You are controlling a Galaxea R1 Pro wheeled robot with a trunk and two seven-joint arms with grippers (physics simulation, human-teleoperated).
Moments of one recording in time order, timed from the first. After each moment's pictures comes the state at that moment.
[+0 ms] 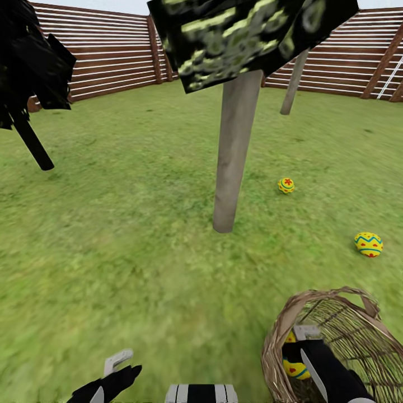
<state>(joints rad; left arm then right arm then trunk) -0.47 0.01 0.63 -0.30 -0.20 0.14 -0.25 -0.44 -0.13 0.00 -0.69 0.02 0.55 -0.02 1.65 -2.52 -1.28</state>
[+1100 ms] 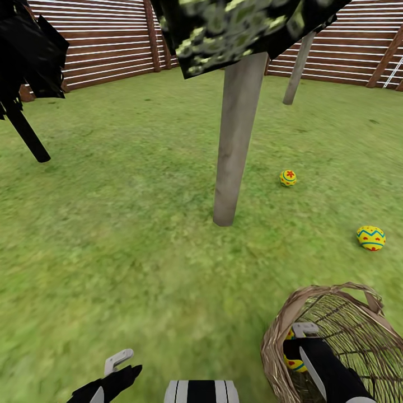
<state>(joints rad) -0.47 0.01 0.63 -0.30 -0.20 0.14 -0.26 -0.44 -0.13 0.00 -0.71 0.00 0.55 -0.02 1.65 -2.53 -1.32</state>
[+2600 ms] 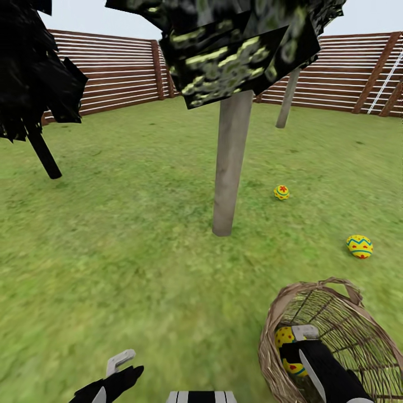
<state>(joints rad) -0.47 0.00 0.63 -0.29 -0.21 0.14 -0.25 -0.44 -0.13 0.00 -0.69 0.02 0.55 -0.03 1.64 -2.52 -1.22</state>
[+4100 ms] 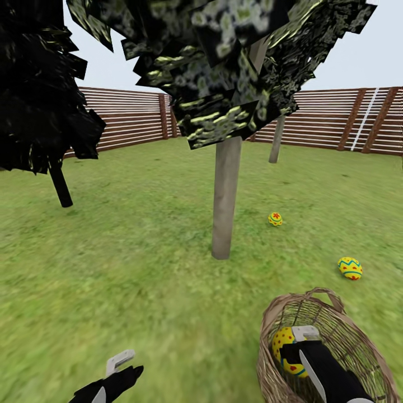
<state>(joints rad) -0.47 0.00 0.63 -0.29 -0.21 0.14 -0.25 -0.44 -0.13 0.00 -0.68 0.02 0.55 -0.03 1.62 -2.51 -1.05</state>
